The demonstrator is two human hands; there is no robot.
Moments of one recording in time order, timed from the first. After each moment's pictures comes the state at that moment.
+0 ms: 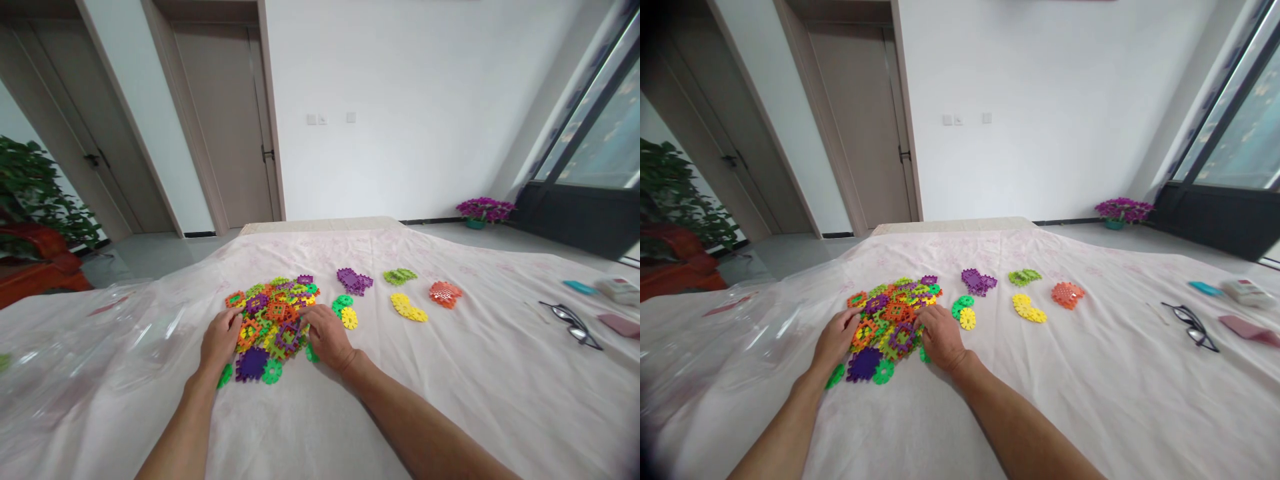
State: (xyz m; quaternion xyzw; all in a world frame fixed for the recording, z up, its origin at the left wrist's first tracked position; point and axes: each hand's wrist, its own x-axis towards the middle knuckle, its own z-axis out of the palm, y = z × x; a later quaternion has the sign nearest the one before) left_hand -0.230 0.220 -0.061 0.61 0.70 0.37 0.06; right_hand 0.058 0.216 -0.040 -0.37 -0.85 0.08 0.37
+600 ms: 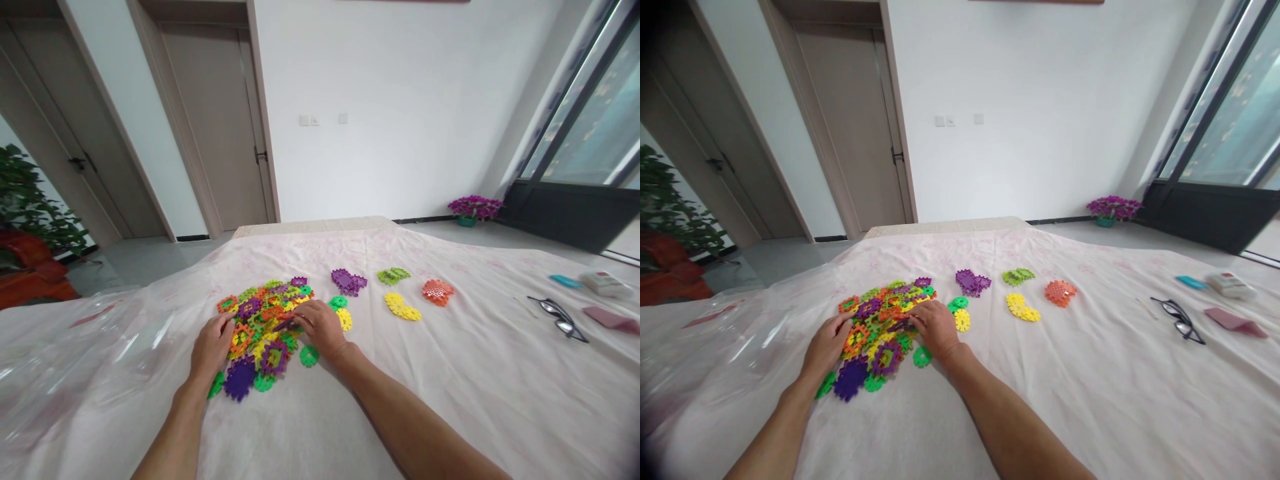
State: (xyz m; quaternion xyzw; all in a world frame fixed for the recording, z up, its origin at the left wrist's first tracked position) left_hand -0.236 0.227 -0.070 0.61 0.71 0.34 0.06; right_hand 0.060 0.236 -0.036 -0.42 -0.82 0.07 0.37
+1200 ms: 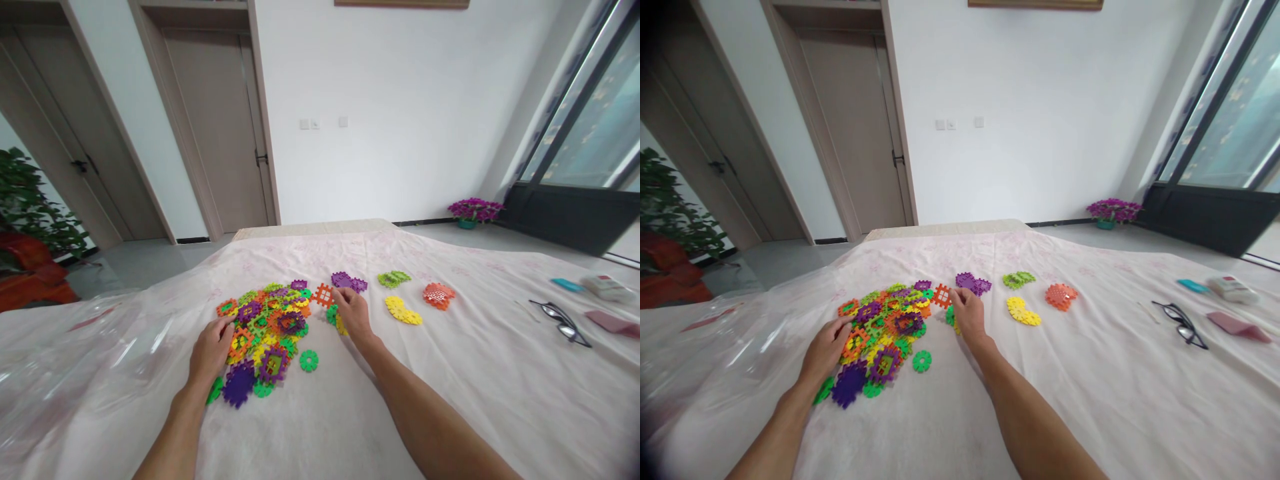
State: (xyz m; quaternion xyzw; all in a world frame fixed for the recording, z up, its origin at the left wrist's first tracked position) left_hand -0.234 0.225 -0.068 0.61 0.70 0.35 0.06; right_hand 0.113 0.268 -0.030 -0.55 -0.58 0.23 0.56
